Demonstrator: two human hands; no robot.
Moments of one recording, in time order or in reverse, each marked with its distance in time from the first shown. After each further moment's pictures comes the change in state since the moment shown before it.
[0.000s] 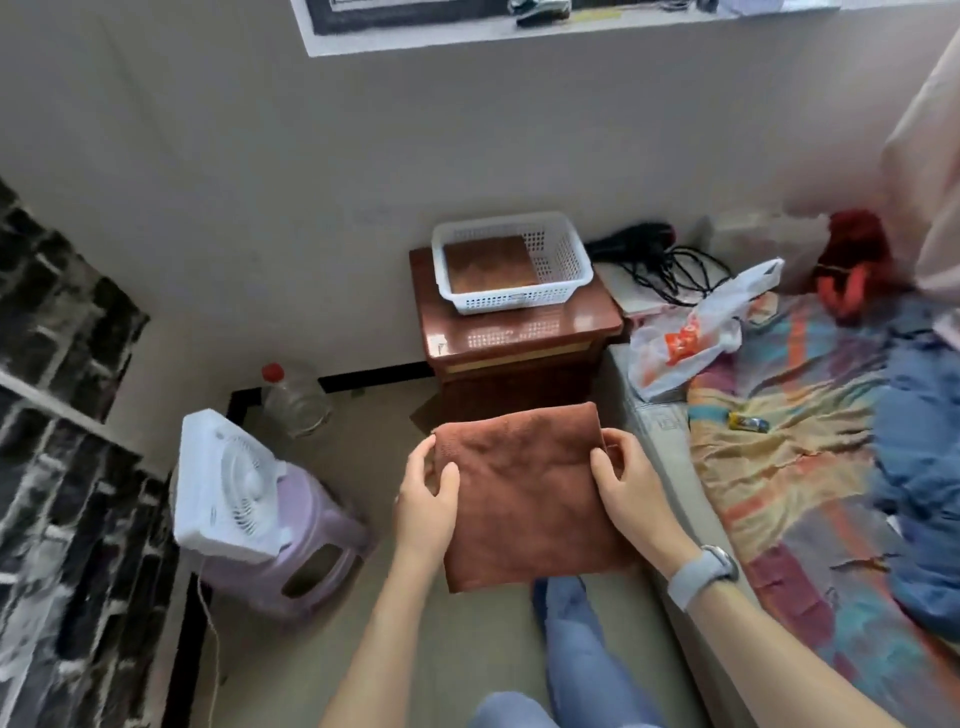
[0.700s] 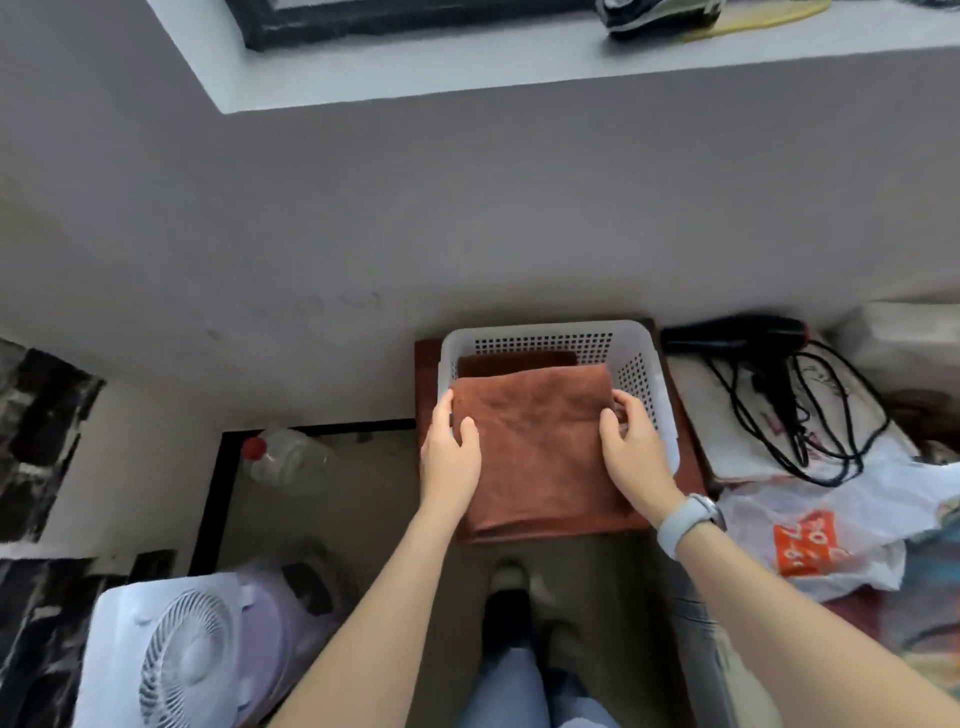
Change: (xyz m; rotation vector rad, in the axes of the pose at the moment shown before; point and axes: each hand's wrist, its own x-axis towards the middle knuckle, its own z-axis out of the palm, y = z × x) left_hand 0.404 0.103 0.139 0.192 0.028 -0.150; right_hand 0.442 -0.049 0.078 0.006 -0.174 0.135
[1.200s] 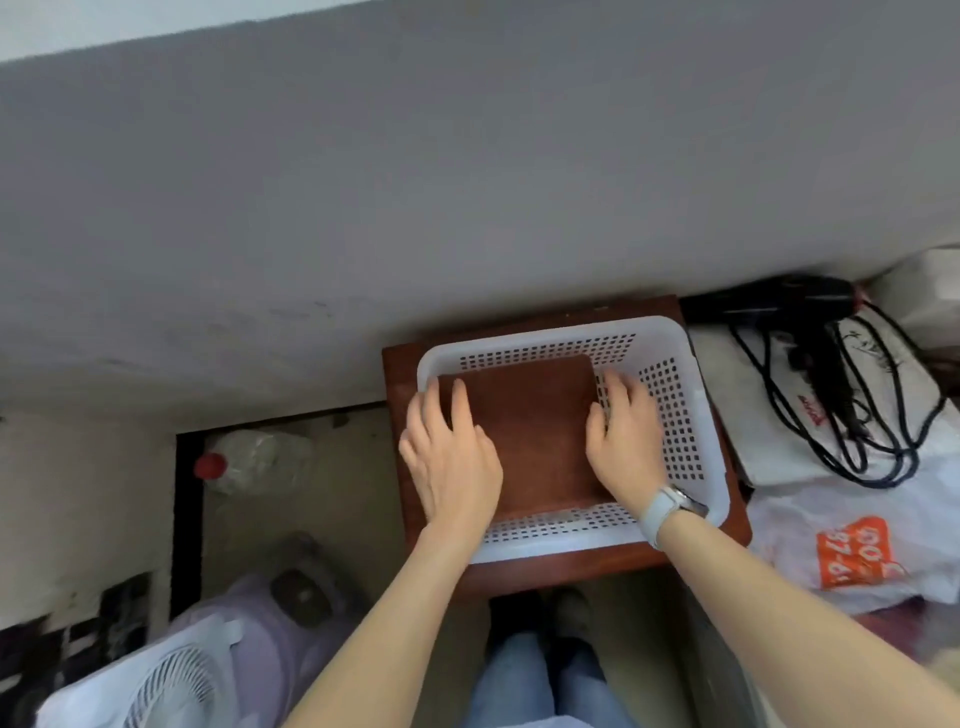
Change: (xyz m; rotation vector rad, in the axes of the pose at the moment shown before) left_hand 0.091 -0.006 0.044 0.723 0.068 0.300; right_hand 0.102 0.028 0.054 -0.506 0.076 -0.024
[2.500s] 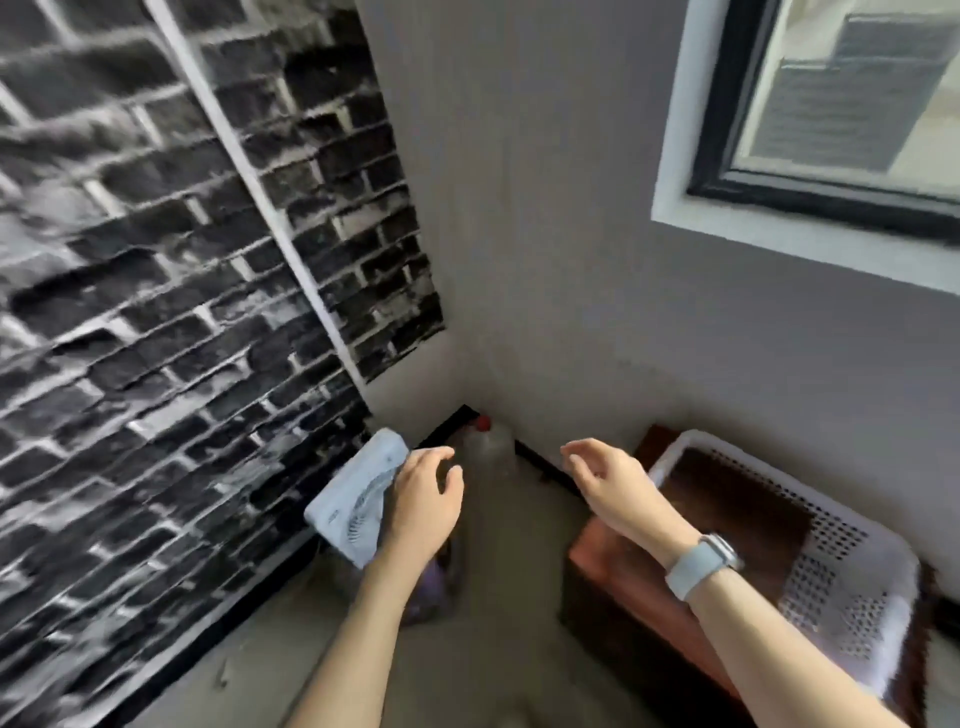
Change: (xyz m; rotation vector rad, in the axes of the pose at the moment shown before) left_hand -0.299 -0.089 -0.197 -0.335 0.512 -0.619; right_hand -0.221 -0.162 -0.079 0.114 -0.643 -0.889
